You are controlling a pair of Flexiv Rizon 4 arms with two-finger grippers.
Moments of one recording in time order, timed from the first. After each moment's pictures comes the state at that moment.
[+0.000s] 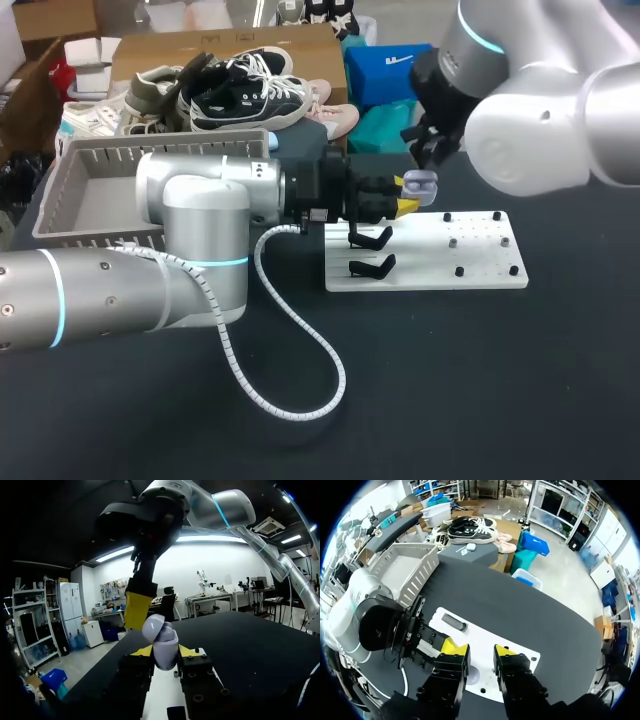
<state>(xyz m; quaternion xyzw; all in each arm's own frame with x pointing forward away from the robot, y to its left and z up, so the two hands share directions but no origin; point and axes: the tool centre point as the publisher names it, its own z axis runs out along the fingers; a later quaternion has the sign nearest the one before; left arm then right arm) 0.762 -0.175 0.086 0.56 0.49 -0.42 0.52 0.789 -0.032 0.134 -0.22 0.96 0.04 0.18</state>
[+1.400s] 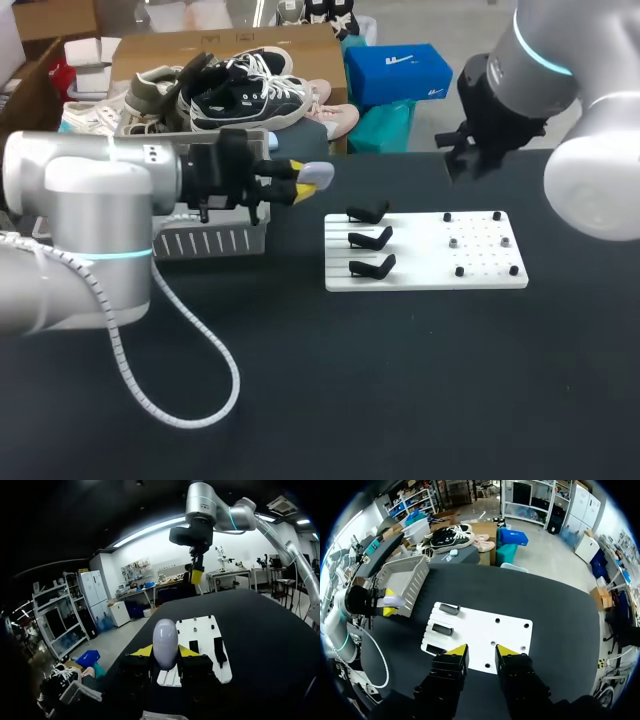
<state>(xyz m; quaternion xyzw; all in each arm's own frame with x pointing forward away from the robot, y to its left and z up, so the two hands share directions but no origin) 0.775 -0.011 0.108 0.56 0.58 -0.28 0.52 0.732 -0.066 0.156 -0.11 0.97 0.06 0.20</state>
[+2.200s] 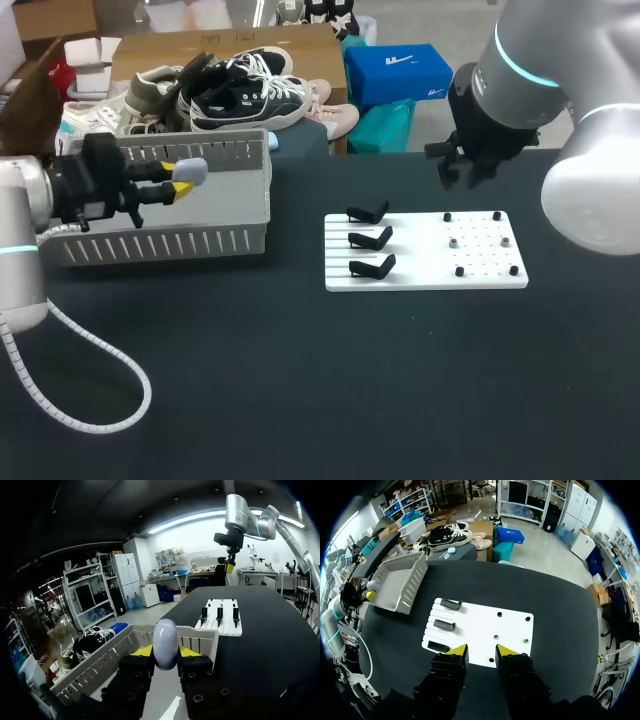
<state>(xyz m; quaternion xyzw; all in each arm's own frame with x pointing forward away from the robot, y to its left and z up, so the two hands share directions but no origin) 0.790 0.166 0.100 0.45 0.68 -0.21 0.53 0.717 -0.057 0.151 -0.09 0.97 0.04 0.20</state>
